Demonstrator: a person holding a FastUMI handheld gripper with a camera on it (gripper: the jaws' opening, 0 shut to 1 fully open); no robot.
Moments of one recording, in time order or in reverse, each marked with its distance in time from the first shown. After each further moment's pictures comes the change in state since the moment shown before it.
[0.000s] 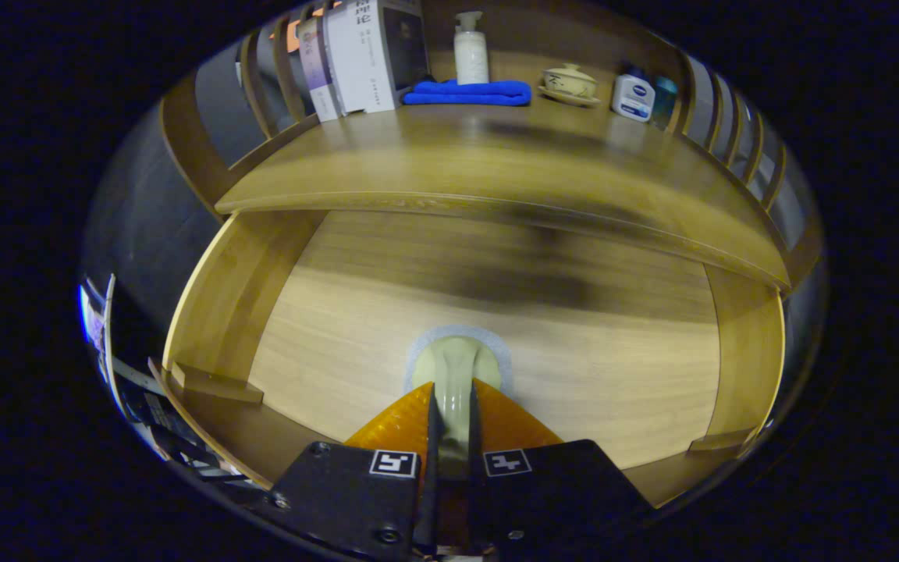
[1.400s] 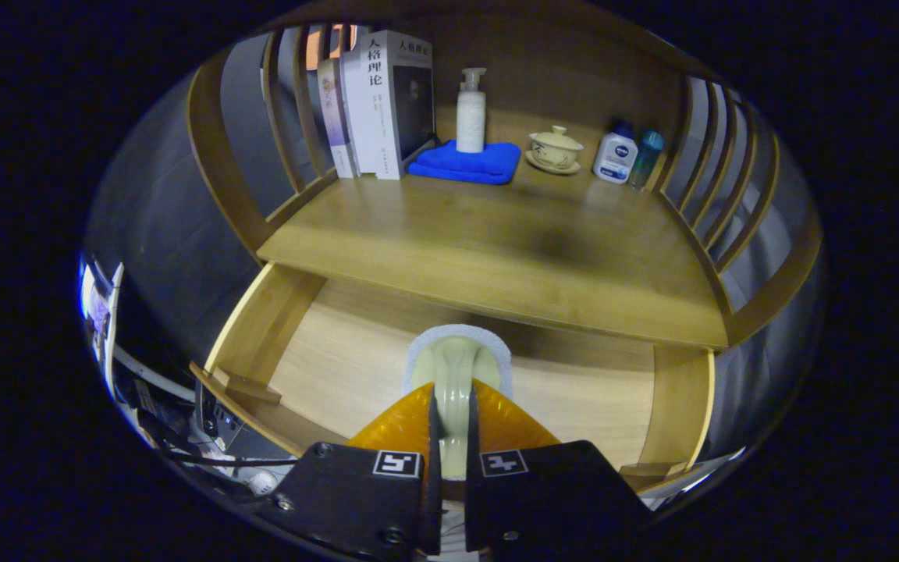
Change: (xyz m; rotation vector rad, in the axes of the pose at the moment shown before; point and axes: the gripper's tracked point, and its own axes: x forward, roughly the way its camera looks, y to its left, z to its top) arm -0.086 -0.027 0.043 -0.082 -0.121 -0.031
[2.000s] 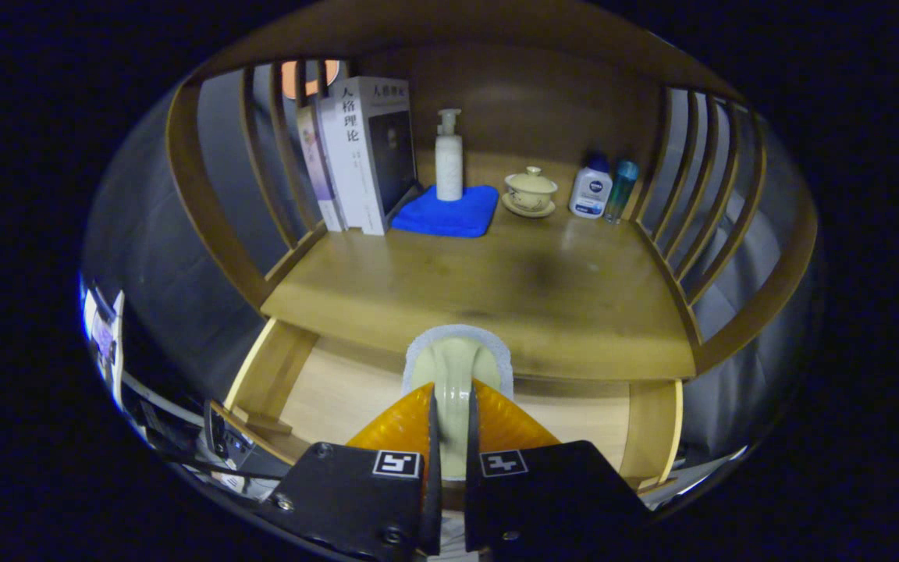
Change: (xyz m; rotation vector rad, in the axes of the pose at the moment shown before) arm -0.021 -0.018 0.064 0.077 -0.104 -0.017
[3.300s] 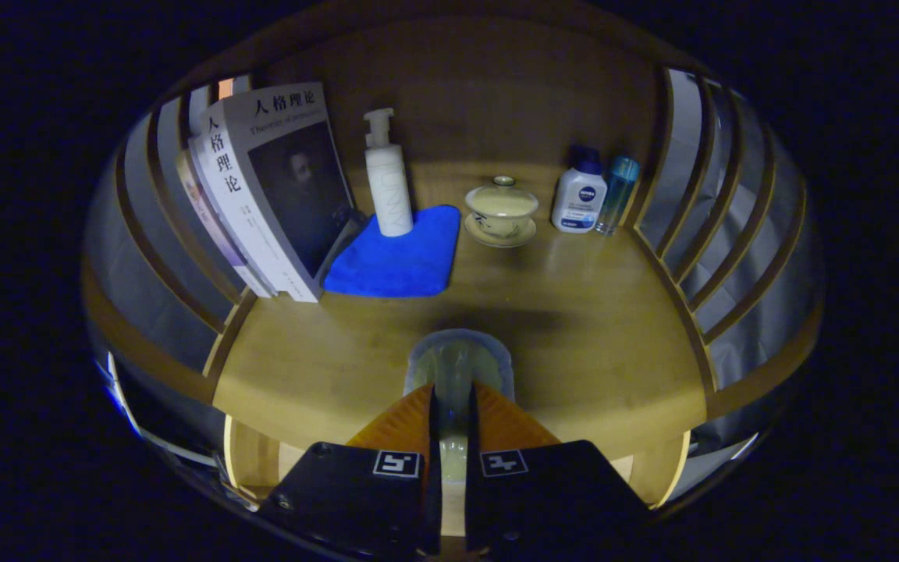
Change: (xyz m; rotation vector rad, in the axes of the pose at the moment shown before) arm 0.080 -0.024 0.079 0.123 0.015 -0.069
